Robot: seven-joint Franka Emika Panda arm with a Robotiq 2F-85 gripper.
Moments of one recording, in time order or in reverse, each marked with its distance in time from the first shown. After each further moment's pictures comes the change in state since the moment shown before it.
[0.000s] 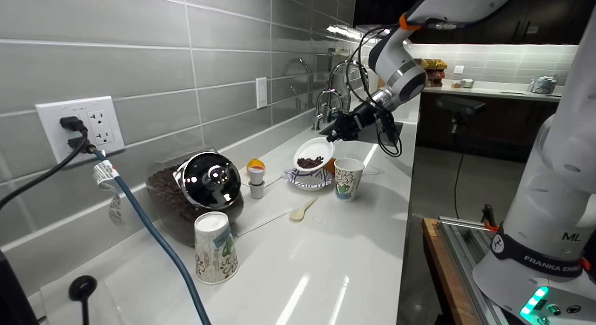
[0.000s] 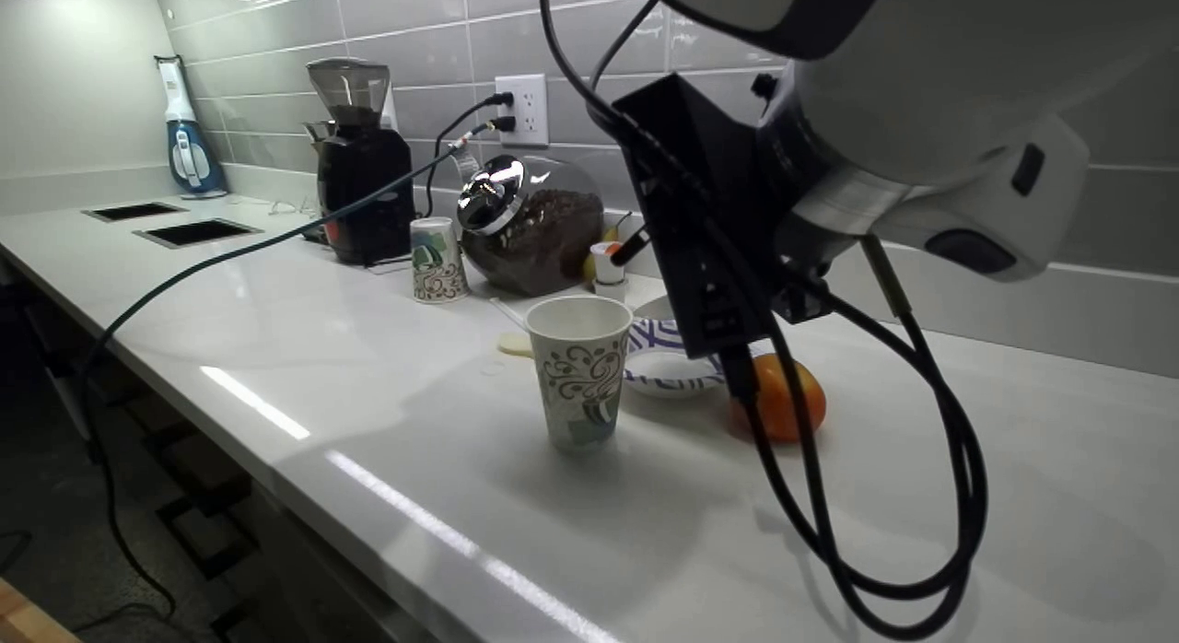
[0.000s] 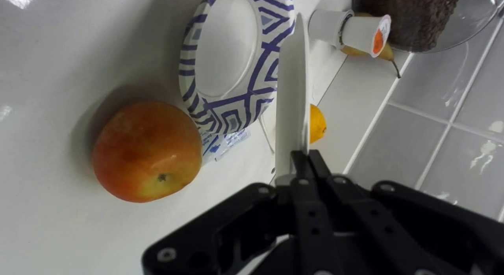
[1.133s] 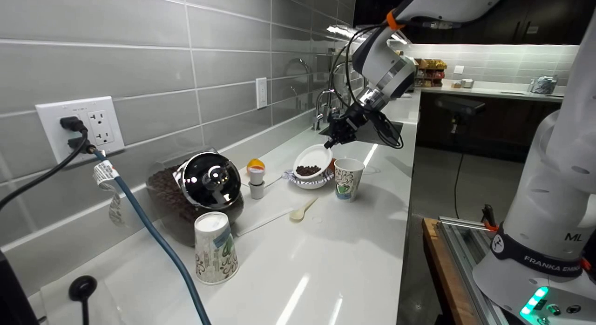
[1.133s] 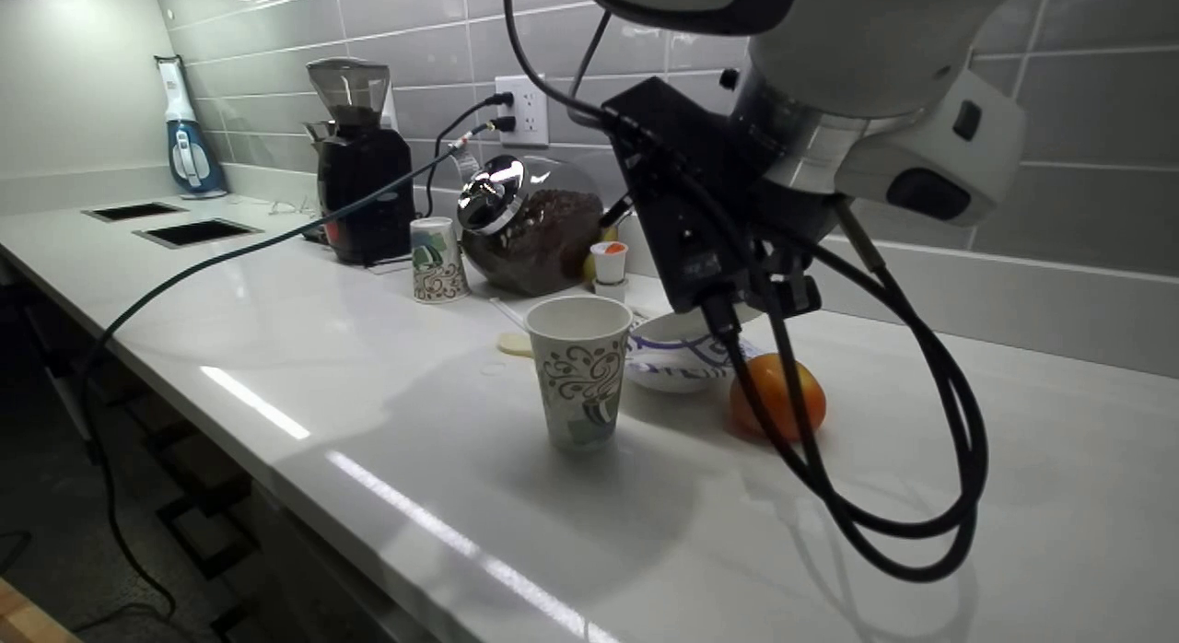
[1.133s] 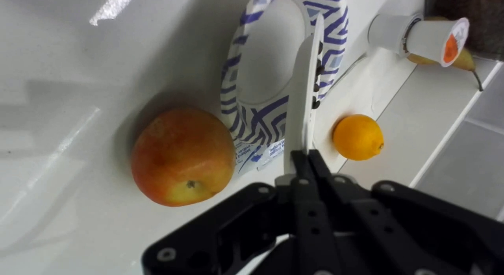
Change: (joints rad) arm 0.064 -0.009 0.063 -0.003 -0.179 0.231 0.230
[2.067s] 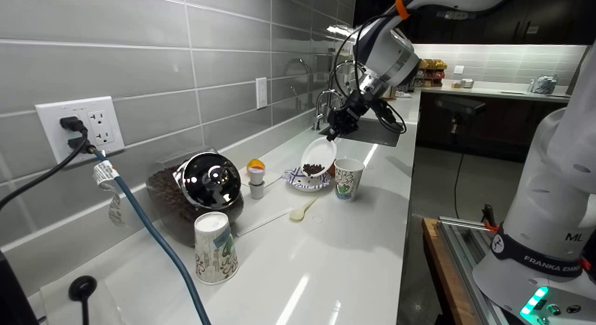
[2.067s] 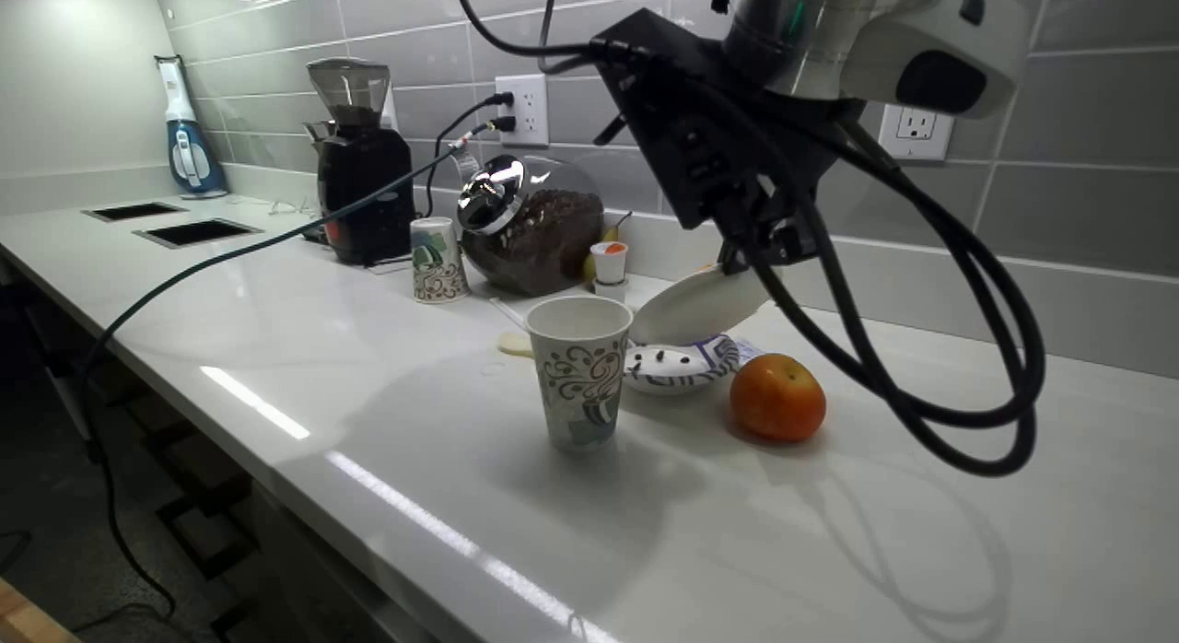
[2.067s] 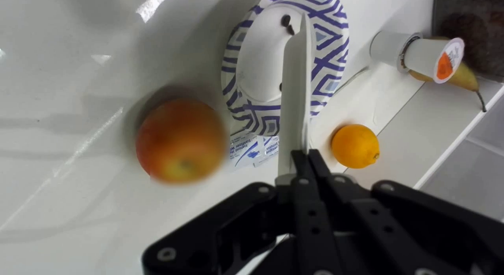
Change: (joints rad) arm 0.011 -0.092 0.012 -0.009 -0.265 0.017 0.201
